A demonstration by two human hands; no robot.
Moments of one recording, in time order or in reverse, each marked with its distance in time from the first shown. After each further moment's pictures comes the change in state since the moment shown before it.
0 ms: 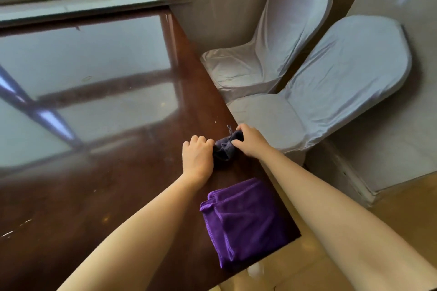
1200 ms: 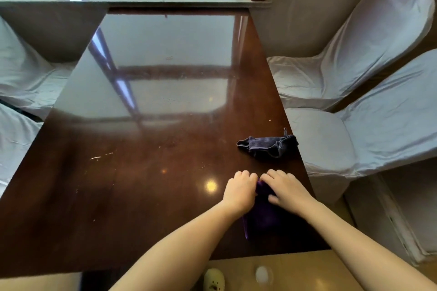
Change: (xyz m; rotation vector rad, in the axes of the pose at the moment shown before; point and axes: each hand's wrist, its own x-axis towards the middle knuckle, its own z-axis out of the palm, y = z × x) left_hand -0.115 0.007 0.013 -0.257 -0.260 -0.098; right_hand -0.096 0.003 0.055 -0.643 -0.247 -0.581
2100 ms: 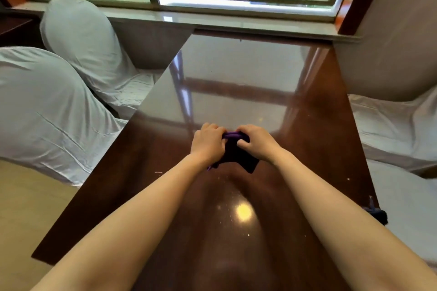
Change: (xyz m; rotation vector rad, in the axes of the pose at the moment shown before) left_hand 0.020 -0.201 -0.199 0.101 0.465 -0.380; right_hand 0.245 -0.140 -0.149 0.441 0.176 -0.280
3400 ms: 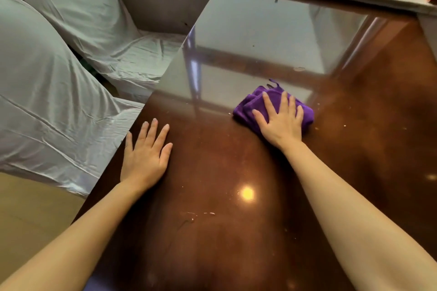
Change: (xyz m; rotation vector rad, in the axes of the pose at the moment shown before) left_hand 0.028 -0.299 0.068 0.179 -0.037 -0.286; right_hand 0.210 0.037 0.125 -0.384 0.180 0.341
